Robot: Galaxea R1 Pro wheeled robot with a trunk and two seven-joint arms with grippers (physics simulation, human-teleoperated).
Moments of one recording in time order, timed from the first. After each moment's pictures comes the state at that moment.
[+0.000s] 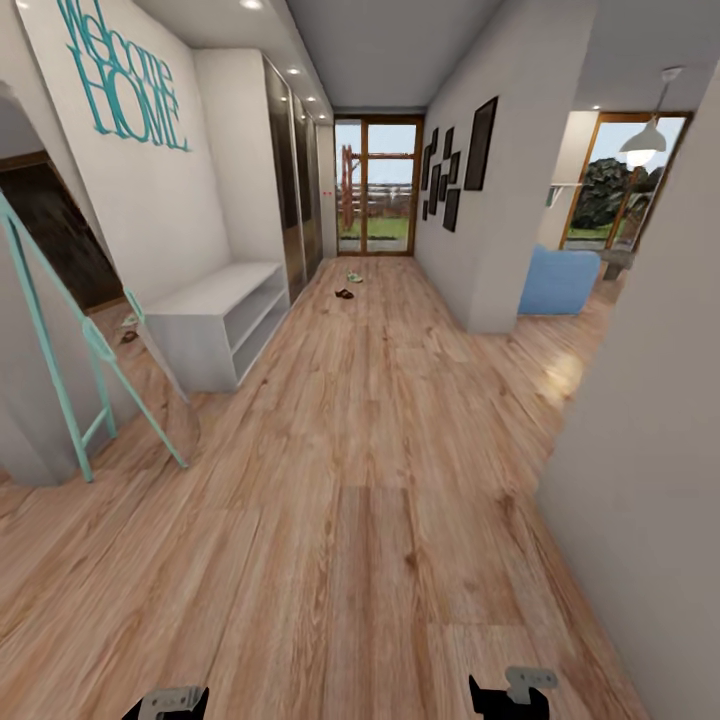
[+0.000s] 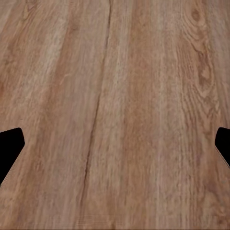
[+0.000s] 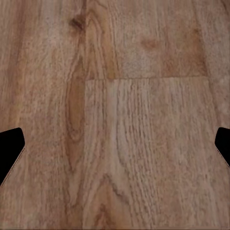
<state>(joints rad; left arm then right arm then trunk) -0.27 0.14 0.06 -0.27 0.07 -0.47 -0.10 -0.40 -0.05 0.32 -0.15 -0.38 -0.37 0.00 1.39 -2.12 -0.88</state>
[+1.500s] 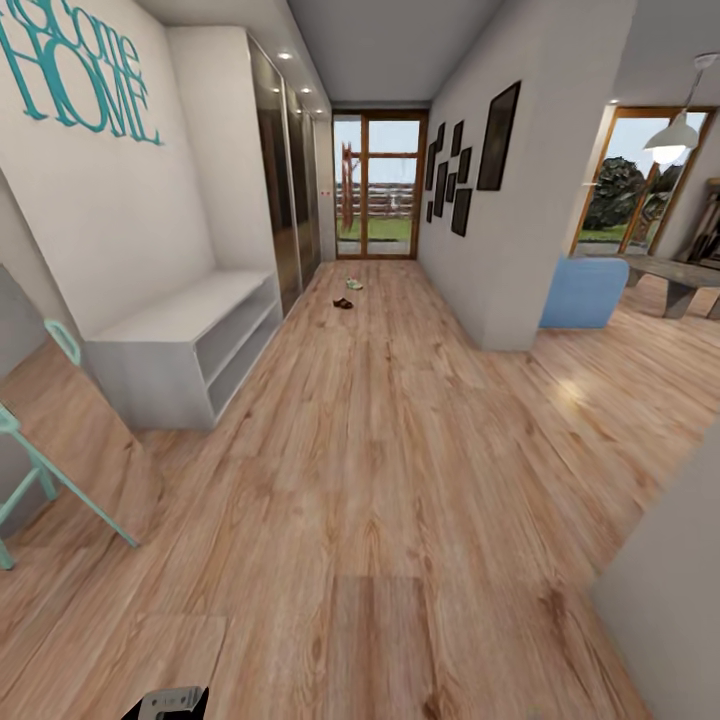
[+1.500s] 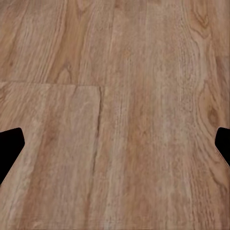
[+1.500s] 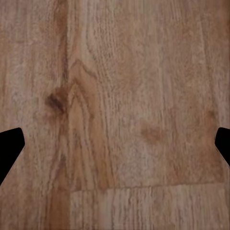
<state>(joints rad) -0.27 0.14 0.06 -0.27 0.07 -0.47 -0.10 -0.37 -0.05 0.32 -0.02 -0.38 -0.37 0.00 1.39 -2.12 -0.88</state>
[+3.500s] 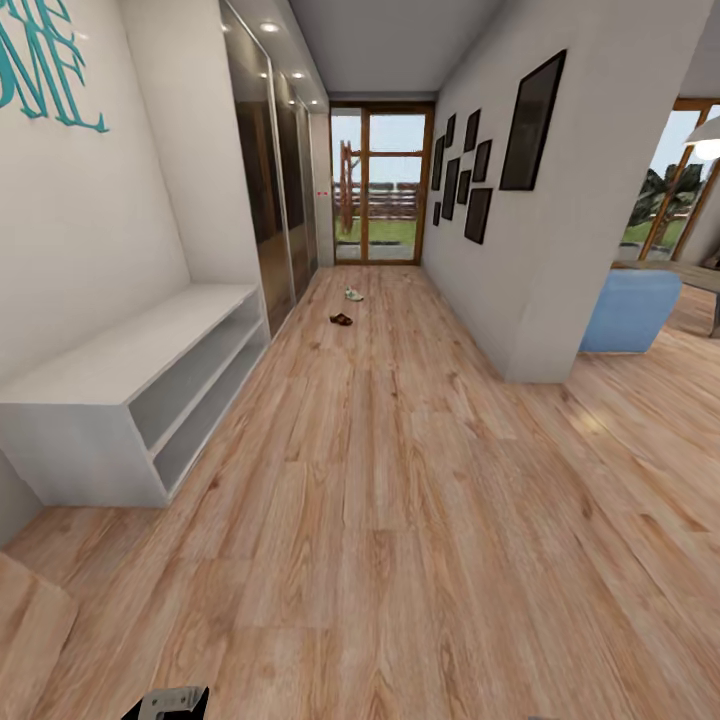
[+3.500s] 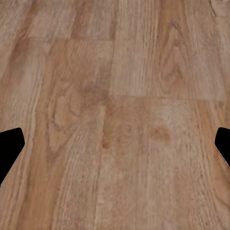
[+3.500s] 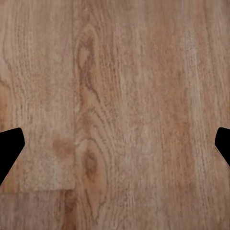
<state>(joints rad) -0.27 0.14 0.06 -0.27 0.07 -0.47 -0.10 -0.37 -0.05 0.32 -0.02 -0.38 -0.37 0.00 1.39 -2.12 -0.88</state>
